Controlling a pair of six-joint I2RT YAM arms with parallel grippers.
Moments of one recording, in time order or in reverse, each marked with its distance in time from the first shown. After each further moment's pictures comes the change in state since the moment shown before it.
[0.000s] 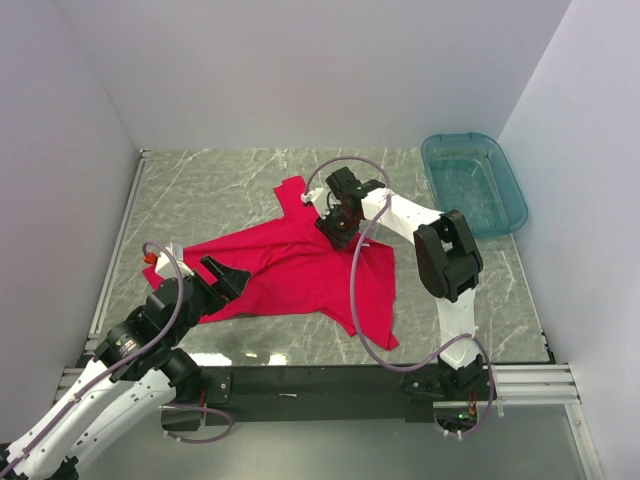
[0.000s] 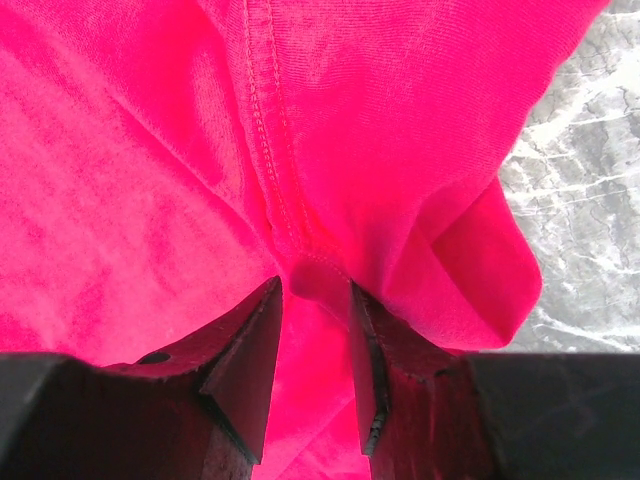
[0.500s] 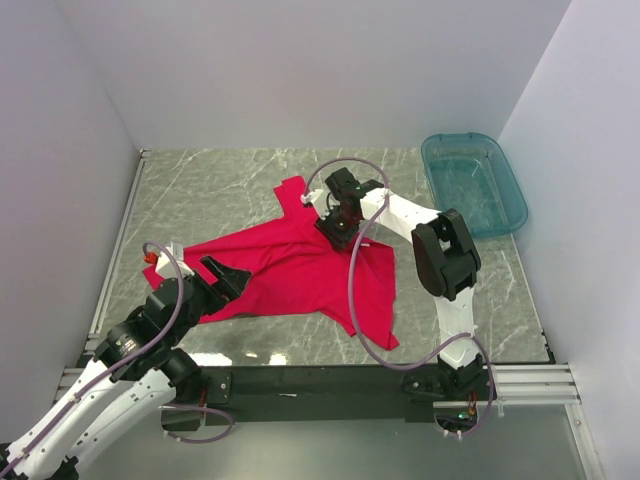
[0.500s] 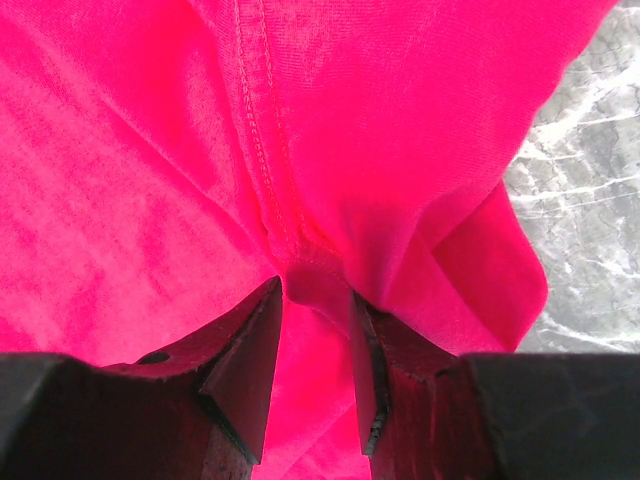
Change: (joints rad) left arm 0.000 0.000 0.000 0.006 0.007 0.000; right arm 0.000 0.018 0.010 -0.008 0.005 0.002
